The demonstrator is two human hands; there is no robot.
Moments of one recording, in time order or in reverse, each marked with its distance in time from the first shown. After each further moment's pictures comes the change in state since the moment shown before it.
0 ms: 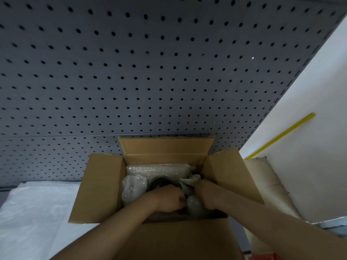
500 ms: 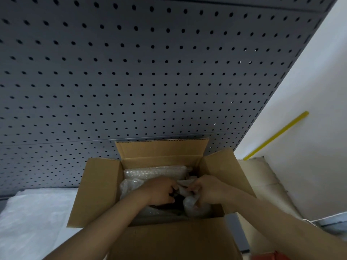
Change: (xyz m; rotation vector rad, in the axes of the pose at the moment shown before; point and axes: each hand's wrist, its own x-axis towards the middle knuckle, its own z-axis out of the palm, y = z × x) left_hand -0.010 -0.013 -0.019 0.044 0.179 -0.046; right_hand -0.027 0.009 -0.025 0.312 0.025 -0.036
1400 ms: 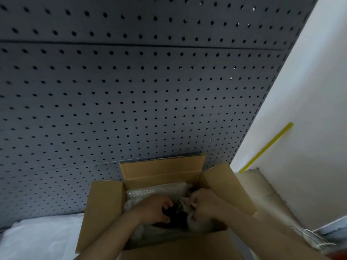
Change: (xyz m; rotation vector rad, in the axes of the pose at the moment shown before) left_hand -0.013 -0.027 -0.005 -0.153 -0.019 -0.029; right_hand -0.002 -0.031 0.008 0.031 0.077 0.119
